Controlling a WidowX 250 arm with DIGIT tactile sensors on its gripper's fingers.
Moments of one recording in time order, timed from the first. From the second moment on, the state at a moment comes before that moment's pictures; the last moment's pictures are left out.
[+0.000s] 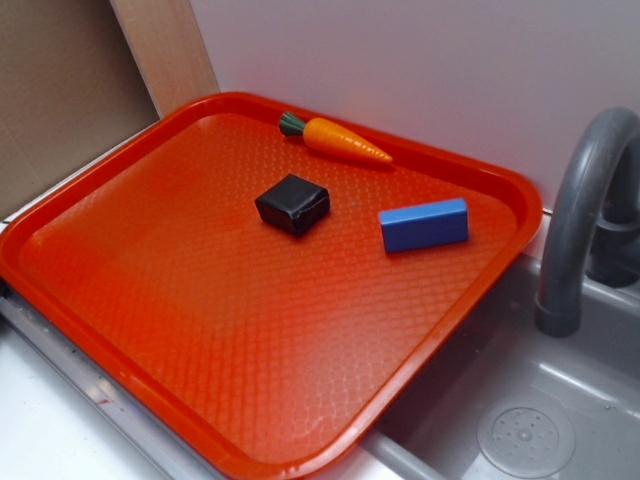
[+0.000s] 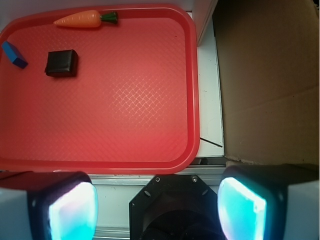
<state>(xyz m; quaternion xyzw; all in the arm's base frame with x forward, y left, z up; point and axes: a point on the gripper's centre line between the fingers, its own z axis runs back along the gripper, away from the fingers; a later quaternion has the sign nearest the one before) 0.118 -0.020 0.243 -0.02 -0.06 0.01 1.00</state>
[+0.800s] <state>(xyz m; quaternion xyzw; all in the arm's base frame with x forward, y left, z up) 0.157 -0.089 0.221 -0.01 -0.09 -0.16 0.98</state>
